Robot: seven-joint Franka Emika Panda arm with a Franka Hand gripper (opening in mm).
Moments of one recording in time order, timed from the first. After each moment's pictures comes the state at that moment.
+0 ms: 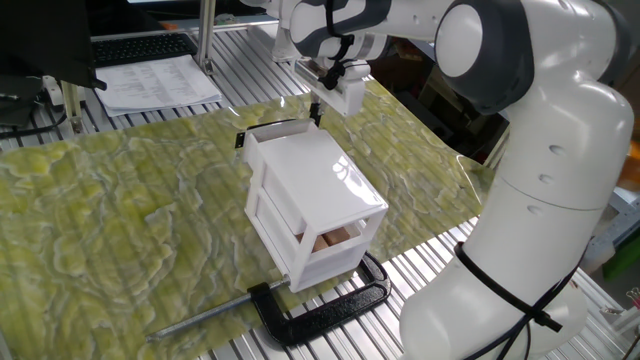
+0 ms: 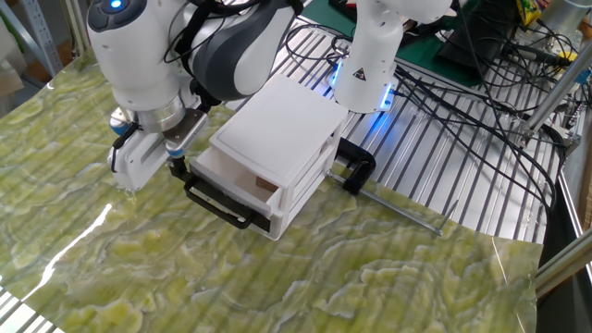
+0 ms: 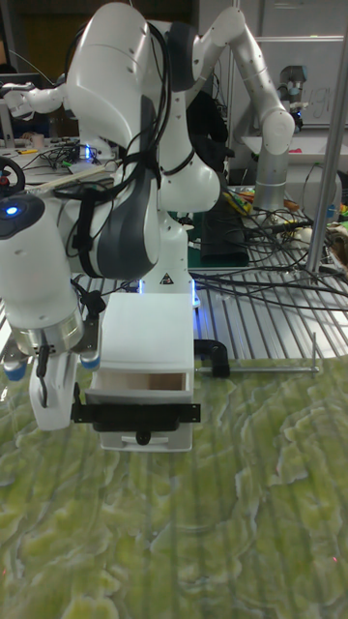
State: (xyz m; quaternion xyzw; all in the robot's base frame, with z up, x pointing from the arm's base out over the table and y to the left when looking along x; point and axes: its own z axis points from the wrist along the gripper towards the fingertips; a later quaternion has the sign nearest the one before) arm 0.573 -0.142 0.208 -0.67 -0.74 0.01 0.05
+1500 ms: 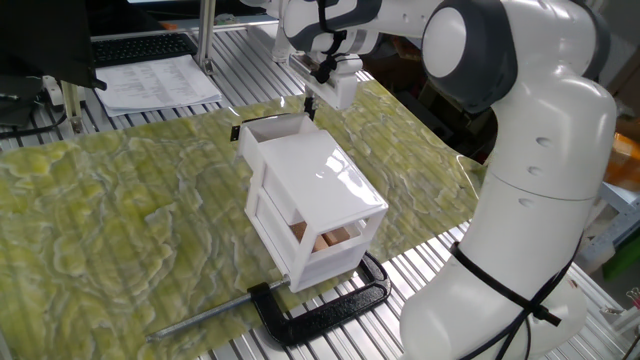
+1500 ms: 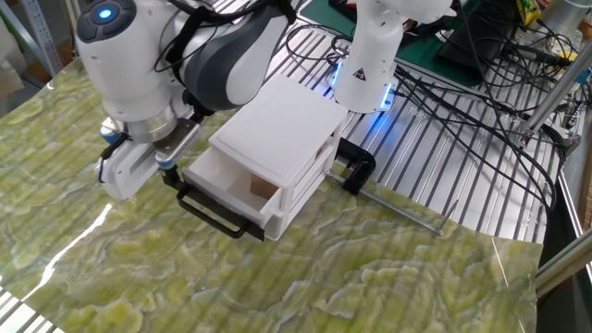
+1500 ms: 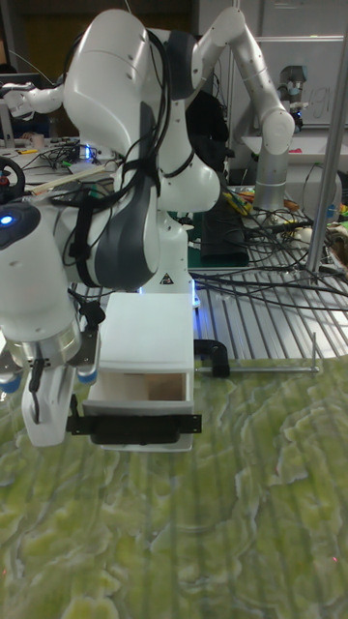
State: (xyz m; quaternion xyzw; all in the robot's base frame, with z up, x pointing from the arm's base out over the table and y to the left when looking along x) arm 0.597 -0.143 0.207 -0.69 -0.73 0.01 0.05
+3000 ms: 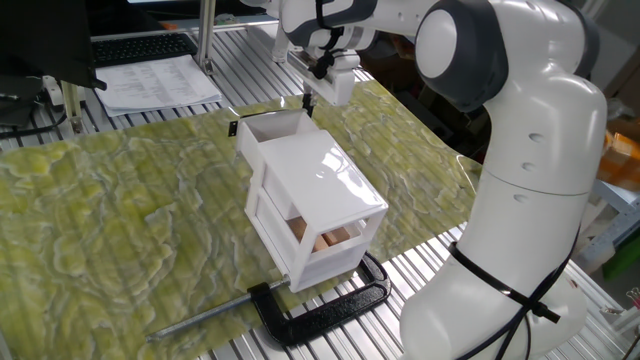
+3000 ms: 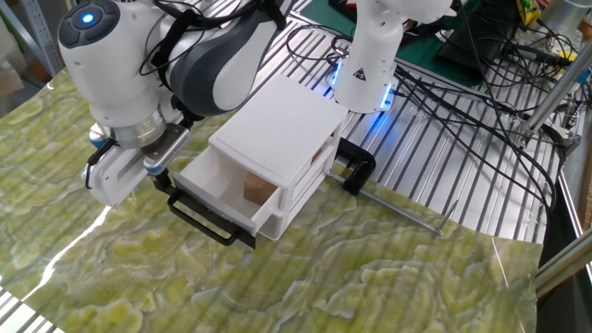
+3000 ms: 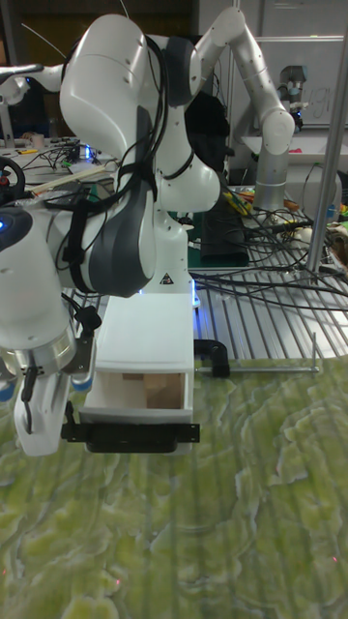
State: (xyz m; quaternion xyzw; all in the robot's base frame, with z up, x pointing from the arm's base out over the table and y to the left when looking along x) arm 0.610 -0.145 0.207 -0.69 -0.72 0.01 0.05
